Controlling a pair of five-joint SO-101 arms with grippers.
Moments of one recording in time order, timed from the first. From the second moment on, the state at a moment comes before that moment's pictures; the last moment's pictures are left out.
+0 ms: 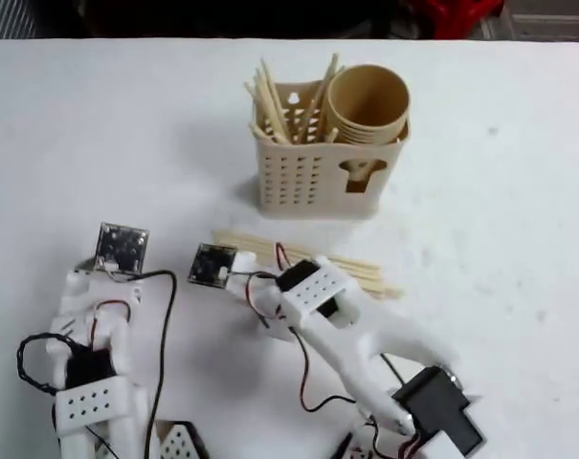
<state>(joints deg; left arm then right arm) -22.9 -77.6 97.5 28.6 -28.1 -40.6 -7.0 48.9 46.8 39.4</state>
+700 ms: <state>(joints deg) -22.9 -77.6 97.5 28.6 -28.1 -40.3 -30.8 47.5 57.8 31.4</state>
